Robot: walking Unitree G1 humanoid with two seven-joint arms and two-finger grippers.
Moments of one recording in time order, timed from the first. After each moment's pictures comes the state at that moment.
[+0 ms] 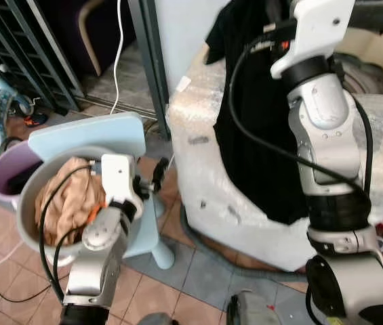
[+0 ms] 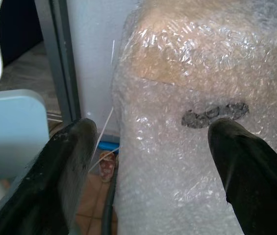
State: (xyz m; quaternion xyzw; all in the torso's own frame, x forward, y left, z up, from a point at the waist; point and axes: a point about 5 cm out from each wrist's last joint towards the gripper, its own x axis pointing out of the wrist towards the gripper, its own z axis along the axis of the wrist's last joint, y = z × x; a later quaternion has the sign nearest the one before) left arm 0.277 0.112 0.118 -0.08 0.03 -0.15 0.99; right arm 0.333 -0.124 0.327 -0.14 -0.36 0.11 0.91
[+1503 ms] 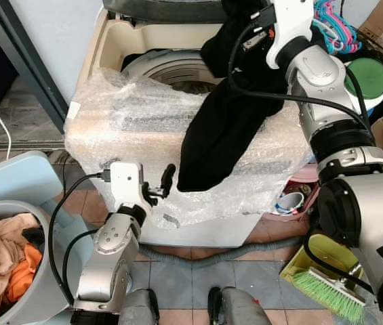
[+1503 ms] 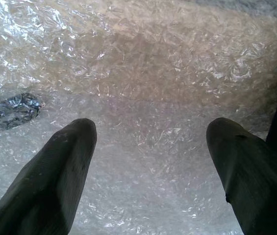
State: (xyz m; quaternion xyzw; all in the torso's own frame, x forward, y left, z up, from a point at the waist) left arm 0.261 0.108 0.109 -0.08 0.05 -0.12 0.99; right arm 0.411 -0.129 0.311 -0.18 -0.23 0.20 0.94
